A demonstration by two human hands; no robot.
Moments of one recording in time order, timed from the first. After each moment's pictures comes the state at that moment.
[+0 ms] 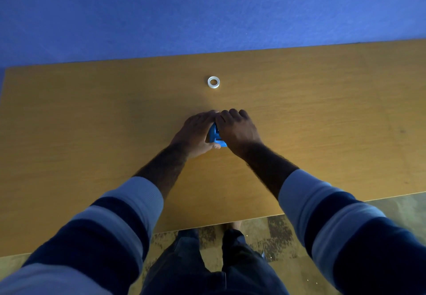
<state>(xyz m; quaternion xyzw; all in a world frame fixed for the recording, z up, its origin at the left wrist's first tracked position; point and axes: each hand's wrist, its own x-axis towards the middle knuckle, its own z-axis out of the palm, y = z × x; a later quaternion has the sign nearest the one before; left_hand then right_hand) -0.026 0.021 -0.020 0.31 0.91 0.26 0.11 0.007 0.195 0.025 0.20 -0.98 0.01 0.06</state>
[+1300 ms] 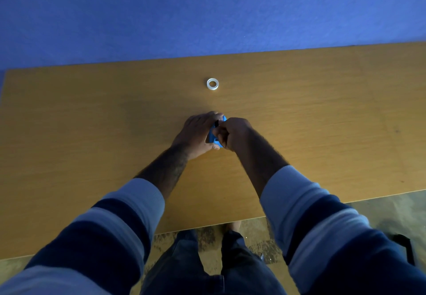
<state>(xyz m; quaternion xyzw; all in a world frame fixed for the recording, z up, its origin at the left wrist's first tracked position) -0.024 0.020 -0.022 0.31 0.91 0.26 0.09 -0.022 0.165 0.053 -0.54 -0.50 0.64 -0.22</state>
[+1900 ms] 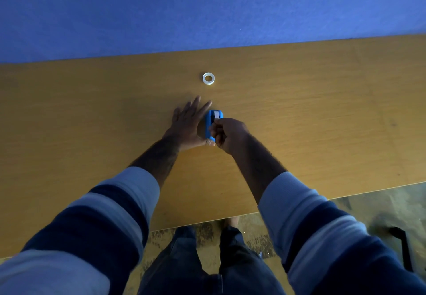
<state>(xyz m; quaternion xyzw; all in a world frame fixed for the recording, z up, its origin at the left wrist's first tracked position) -0.041 0.013 -0.029 0.25 0.93 0.18 0.20 0.002 0.161 0.053 -0.52 -0.49 0.68 -0.19</state>
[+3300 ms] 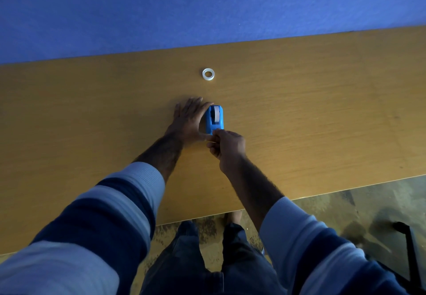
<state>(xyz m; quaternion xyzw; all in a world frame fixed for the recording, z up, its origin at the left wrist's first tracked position) -0.032 0.017 -0.017 0.24 0.94 0.15 0.21 0.060 0.141 0.041 -0.48 -0.48 0.73 -0.09</state>
